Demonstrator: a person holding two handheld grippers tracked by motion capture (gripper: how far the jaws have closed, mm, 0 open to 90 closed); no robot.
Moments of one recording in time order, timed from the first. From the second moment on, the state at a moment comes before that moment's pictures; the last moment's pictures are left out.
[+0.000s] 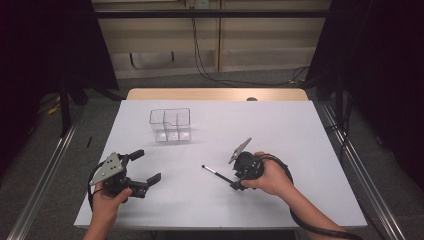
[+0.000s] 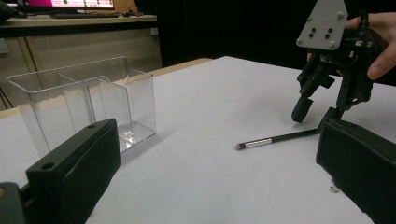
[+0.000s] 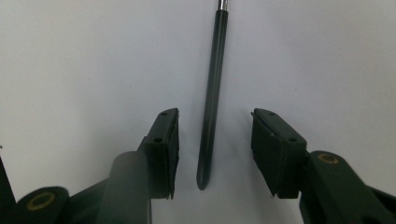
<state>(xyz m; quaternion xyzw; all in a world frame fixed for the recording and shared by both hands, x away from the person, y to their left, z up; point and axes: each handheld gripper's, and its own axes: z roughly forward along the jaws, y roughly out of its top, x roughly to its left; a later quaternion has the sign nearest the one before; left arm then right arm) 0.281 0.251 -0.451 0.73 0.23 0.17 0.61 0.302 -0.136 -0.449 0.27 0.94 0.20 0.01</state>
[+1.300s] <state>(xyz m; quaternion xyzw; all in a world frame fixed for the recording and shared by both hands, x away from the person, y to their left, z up) 0.283 0.248 -0.454 0.74 0.23 0.17 0.61 0.303 -0.141 -0.456 0.32 0.92 0.23 0.00</state>
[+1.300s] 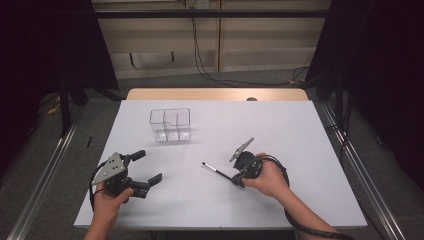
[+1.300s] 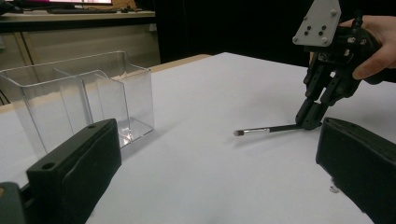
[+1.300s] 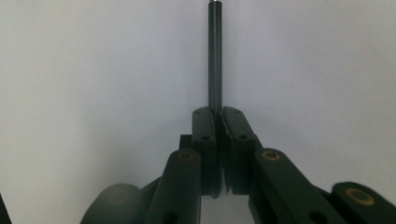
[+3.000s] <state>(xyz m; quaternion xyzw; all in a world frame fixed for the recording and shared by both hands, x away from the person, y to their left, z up) 0.297 0.200 -0.443 0.72 0.22 0.10 0.65 0.281 -0.178 -0.455 0.31 0.78 0.54 0.08</state>
